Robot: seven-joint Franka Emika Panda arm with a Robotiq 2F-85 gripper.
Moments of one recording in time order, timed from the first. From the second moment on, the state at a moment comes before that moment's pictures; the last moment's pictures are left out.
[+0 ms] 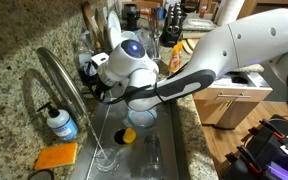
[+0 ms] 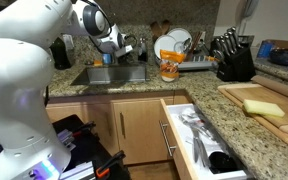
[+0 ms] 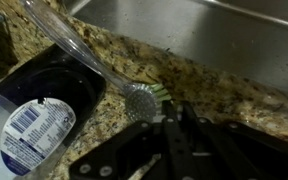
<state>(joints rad) 0.60 1.05 0.04 -1.07 -0.34 2.80 -0.28</state>
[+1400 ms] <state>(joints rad) 0.65 1.01 -0.05 -1.07 -0.32 2.70 -0.09</state>
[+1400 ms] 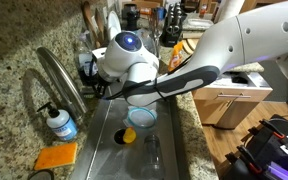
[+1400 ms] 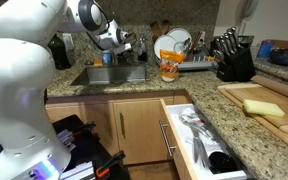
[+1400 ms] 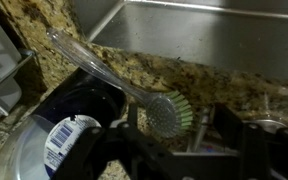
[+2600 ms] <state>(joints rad) 0.67 1.01 -0.07 -1.07 -0.33 2.86 0.00</state>
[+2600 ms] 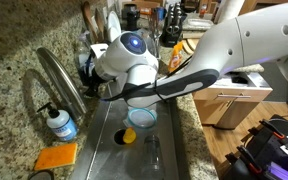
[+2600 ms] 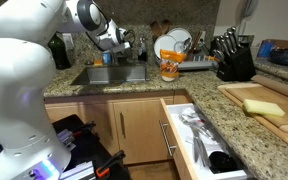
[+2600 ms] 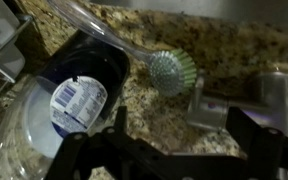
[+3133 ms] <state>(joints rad) 0.63 0.98 0.01 -1.09 -0.27 2.85 -0.01</state>
